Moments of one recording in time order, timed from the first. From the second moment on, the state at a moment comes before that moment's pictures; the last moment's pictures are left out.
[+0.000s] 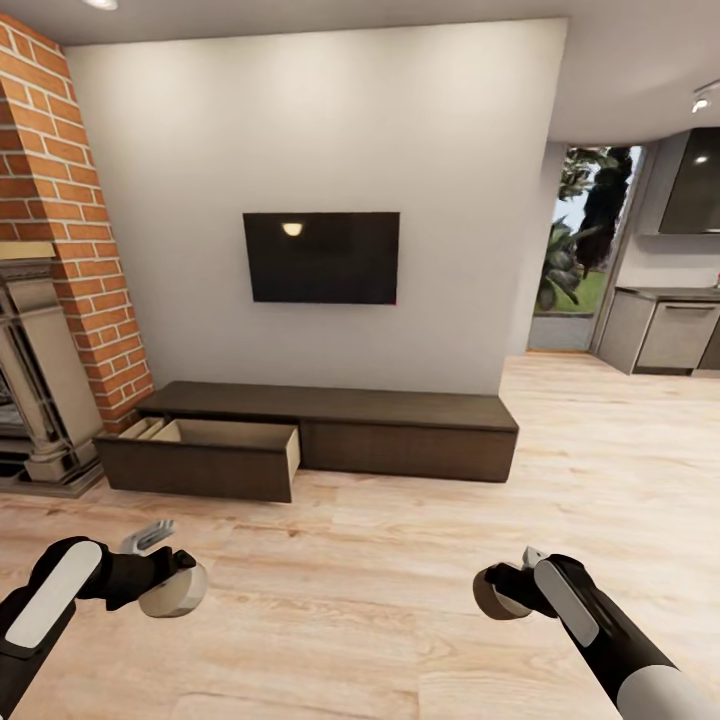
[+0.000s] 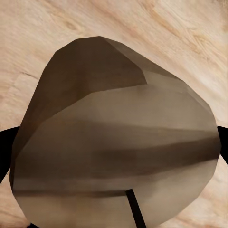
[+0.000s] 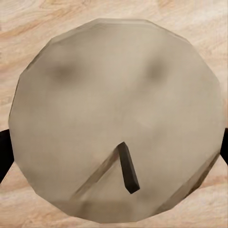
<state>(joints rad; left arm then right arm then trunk) -0.43 0.41 -0.04 -1.14 1.13 0.97 0.46 -0.52 -0.22 0.21 -0.82 -0.85 0.68 -0.39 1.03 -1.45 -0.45</state>
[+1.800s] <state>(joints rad) -0.43 0.41 -0.04 -1.14 1.13 0.97 0.46 -0.52 -0.22 0.21 -0.82 -0.85 0.68 -0.38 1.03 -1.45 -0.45</state>
